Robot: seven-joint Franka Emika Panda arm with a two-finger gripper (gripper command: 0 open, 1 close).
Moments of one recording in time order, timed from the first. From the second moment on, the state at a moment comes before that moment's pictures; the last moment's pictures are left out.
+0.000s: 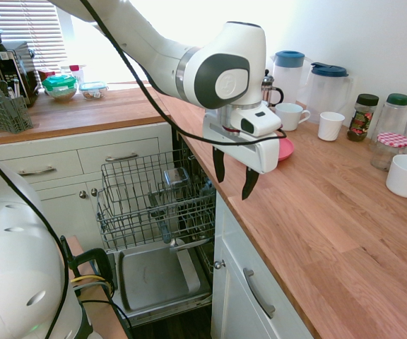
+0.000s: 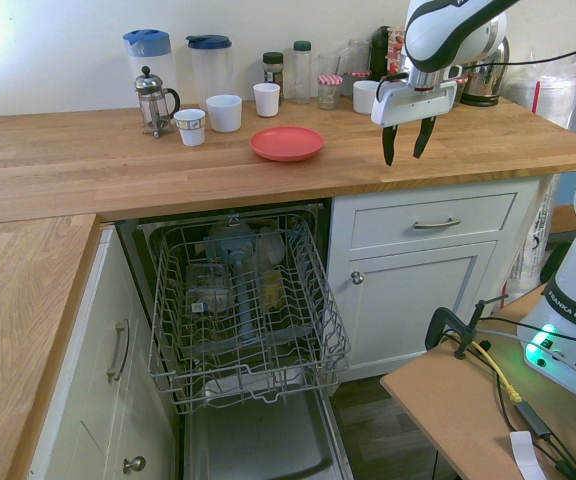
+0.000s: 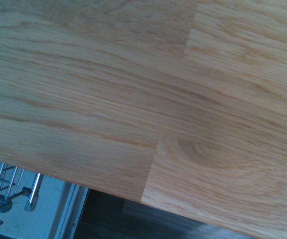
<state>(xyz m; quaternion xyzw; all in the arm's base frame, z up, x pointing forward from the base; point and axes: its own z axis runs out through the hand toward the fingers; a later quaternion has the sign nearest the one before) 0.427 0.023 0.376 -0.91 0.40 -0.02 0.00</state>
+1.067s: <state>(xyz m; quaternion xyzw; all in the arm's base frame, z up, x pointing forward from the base) 0.562 0.022 0.411 -0.90 0.41 -0.02 0.14</state>
